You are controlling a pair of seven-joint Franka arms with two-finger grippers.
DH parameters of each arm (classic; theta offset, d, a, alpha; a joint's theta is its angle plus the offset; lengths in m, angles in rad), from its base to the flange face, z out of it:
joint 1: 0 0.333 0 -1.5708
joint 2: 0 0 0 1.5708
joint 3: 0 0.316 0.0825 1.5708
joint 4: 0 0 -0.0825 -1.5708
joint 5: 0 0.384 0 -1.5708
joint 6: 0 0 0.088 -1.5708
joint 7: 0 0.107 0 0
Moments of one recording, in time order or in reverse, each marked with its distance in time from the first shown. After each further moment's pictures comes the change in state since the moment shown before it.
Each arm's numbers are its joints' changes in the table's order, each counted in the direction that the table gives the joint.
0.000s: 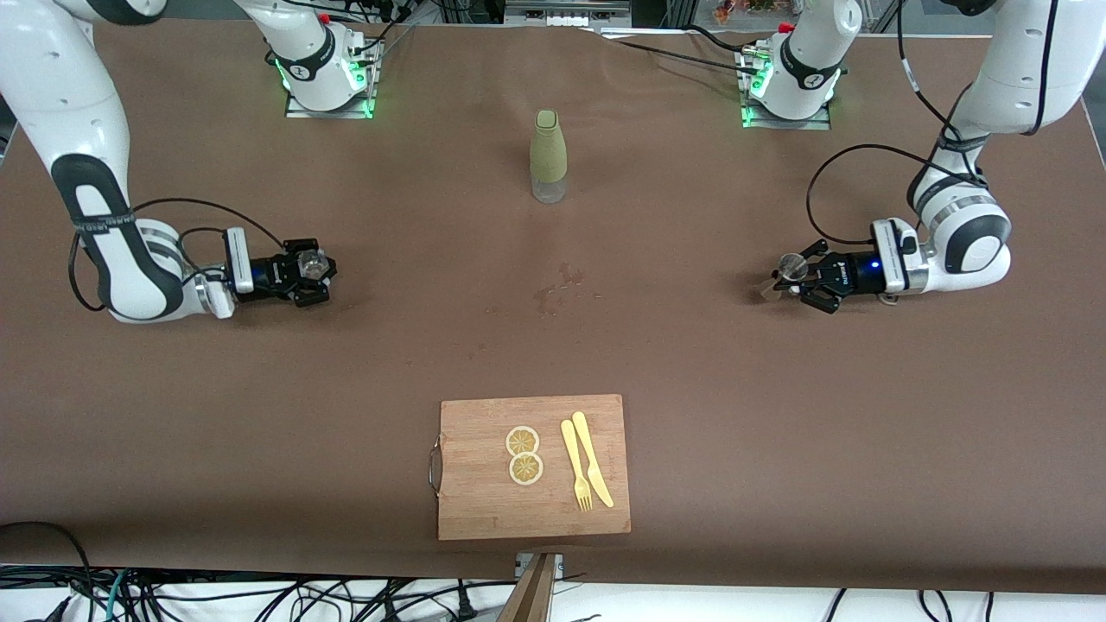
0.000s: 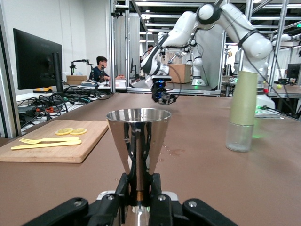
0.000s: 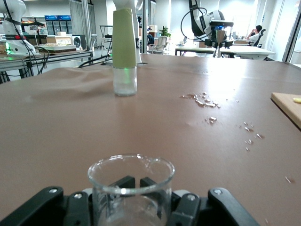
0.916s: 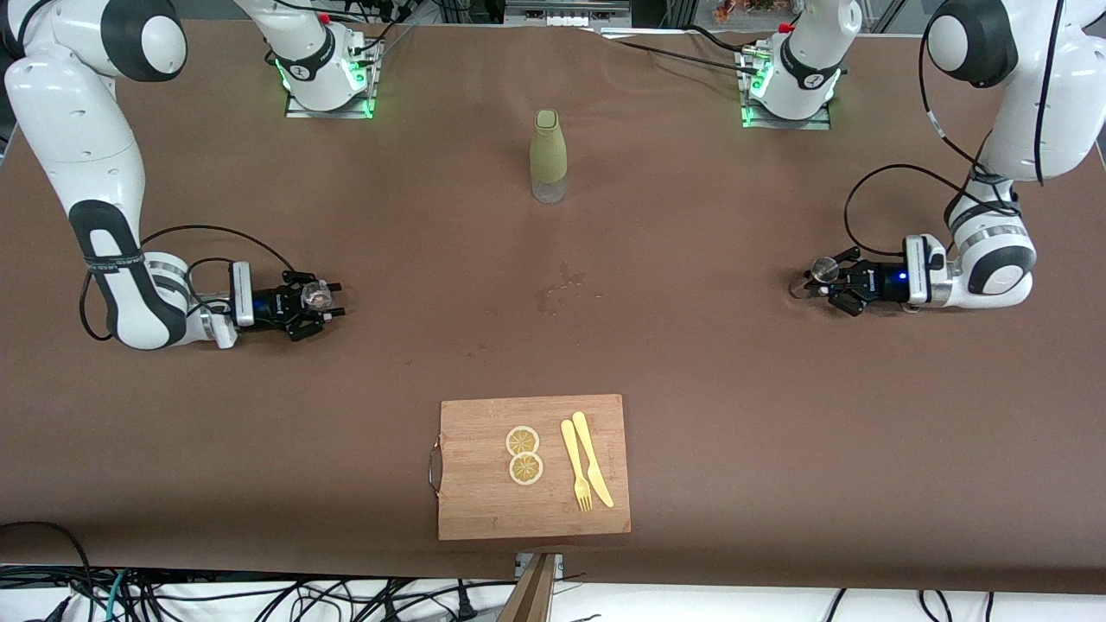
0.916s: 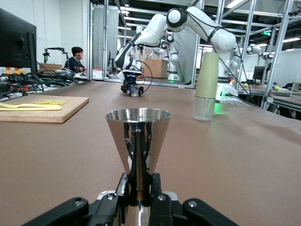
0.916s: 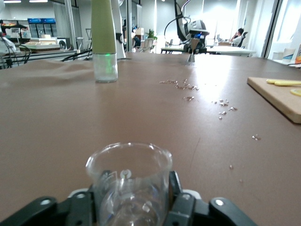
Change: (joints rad) left arm 0.103 0.237 0.062 0.238 0.195 0.138 0.038; right arm -0.002 0.141 -0.032 0.152 0.029 0.014 0.013
